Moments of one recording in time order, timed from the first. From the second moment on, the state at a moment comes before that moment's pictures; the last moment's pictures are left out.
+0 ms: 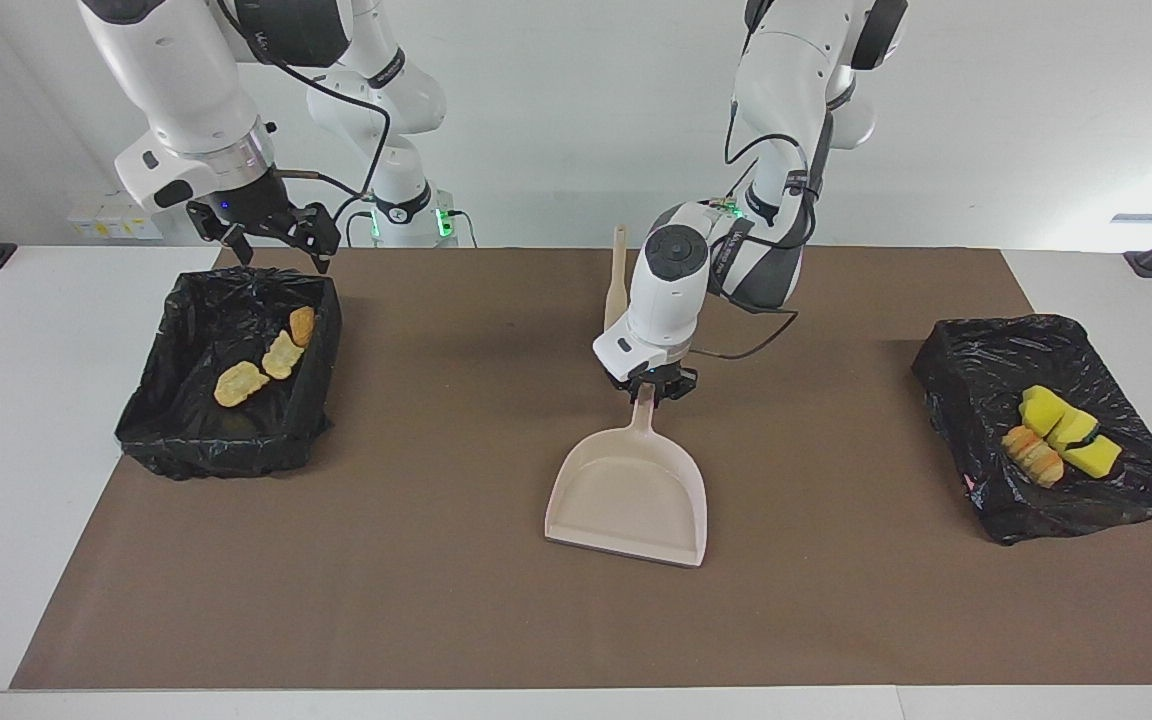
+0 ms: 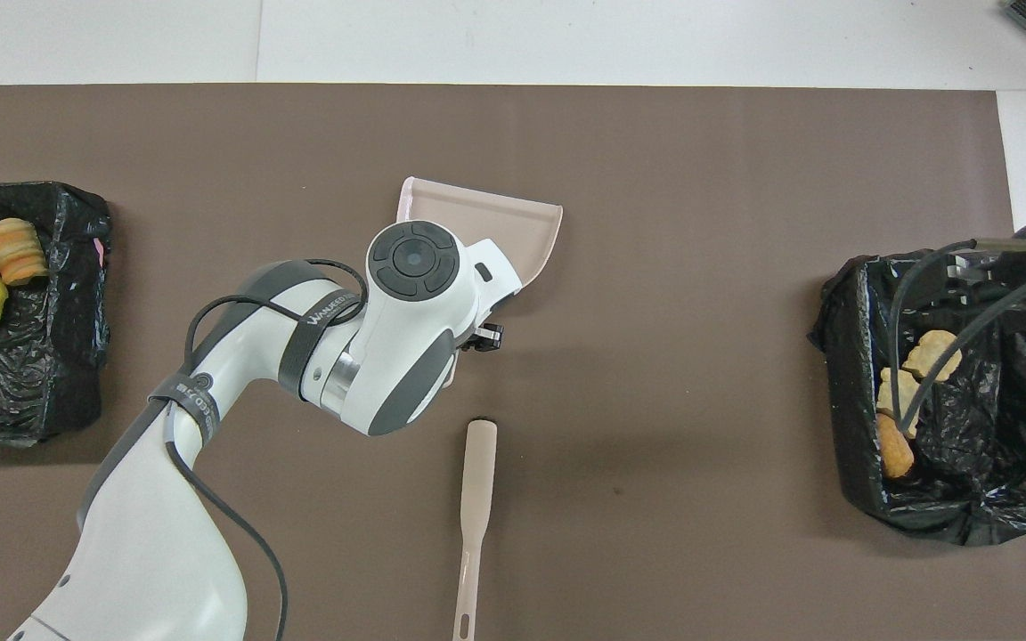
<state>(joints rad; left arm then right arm) -0.53 0.39 -0.08 -1.72 0.00 2.08 -0.35 -0.02 0.05 0.06 -1.49 -0.06 1.42 0.16</state>
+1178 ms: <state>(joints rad) -0.12 0.03 0.00 -1.67 0.00 1.61 0.03 -0.02 0.05 0.06 -1.49 -0.06 1.42 0.16</state>
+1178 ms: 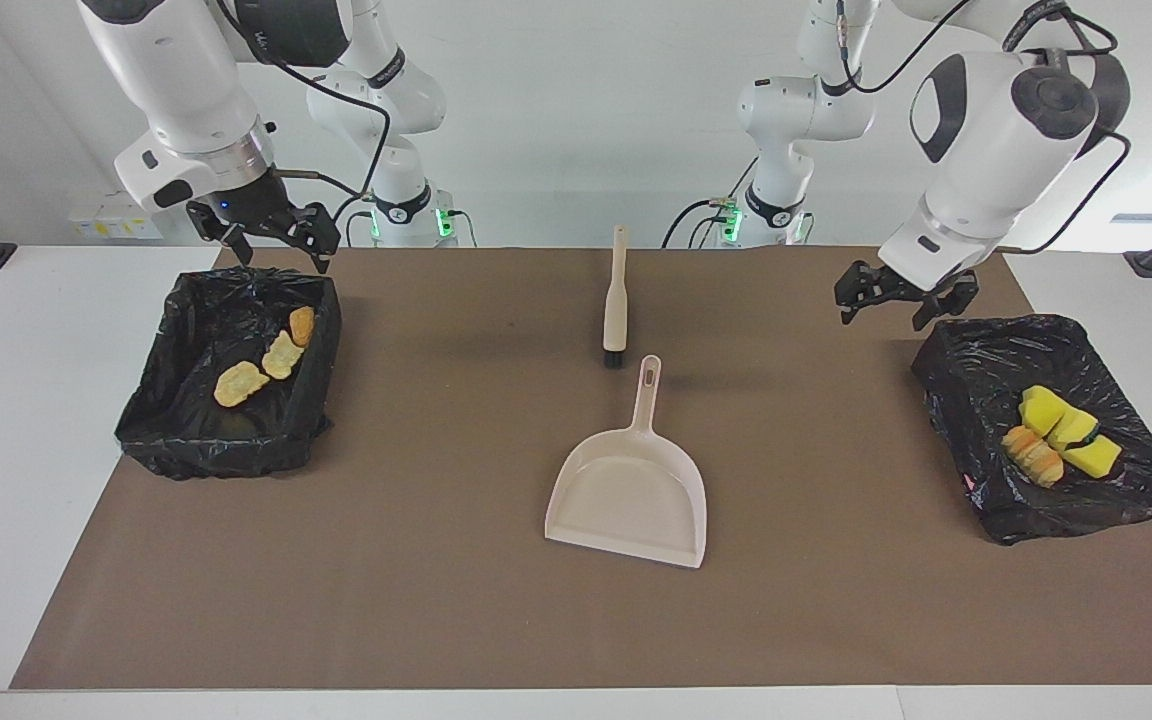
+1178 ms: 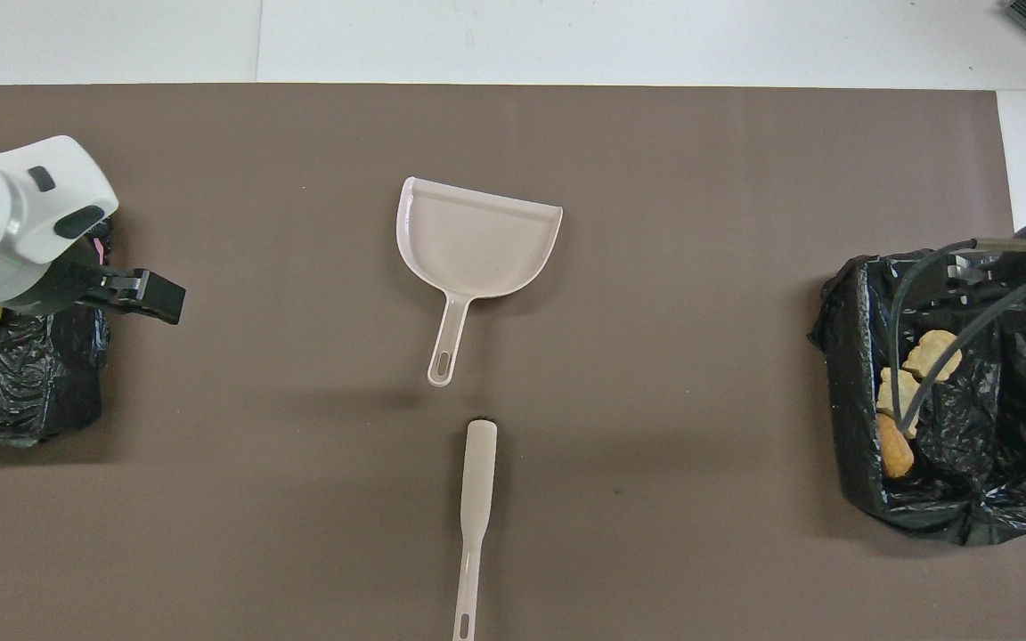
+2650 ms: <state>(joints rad) -0.08 -0.09 0.00 -1.65 0.00 1.52 0.04 -0.02 0.05 0.06 -1.49 -0.06 1.42 0.16</state>
